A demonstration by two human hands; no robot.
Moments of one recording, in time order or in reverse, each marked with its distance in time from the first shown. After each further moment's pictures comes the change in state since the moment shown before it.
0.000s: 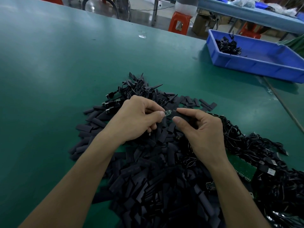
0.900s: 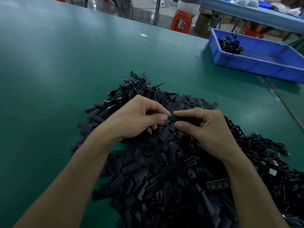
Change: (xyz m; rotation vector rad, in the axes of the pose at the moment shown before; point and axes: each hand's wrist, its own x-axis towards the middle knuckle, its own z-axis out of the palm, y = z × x) left_hand 0.000 0.001 -0.005 -0.057 -0.178 0.044; right_hand 0.014 -0.008 -0.022 0.083 -0.310 0.034
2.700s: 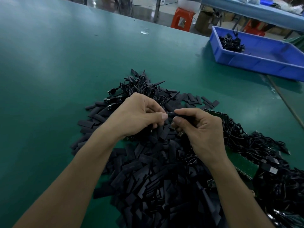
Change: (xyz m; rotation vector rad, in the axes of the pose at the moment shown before) left_hand 0.000 -0.004 0.001 0.014 0.090 -0.077; right_hand -0.007 0.011 0.028 0.033 0.221 -0.114
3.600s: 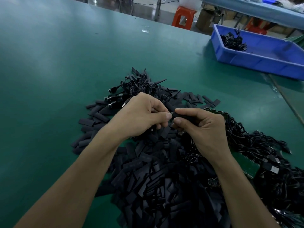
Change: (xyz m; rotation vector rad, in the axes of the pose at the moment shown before) left_hand 0.001 0.002 0.006 0.043 -0.035 0.061; right_hand 0.003 0.002 -0.004 0.101 -0.047 -0.003
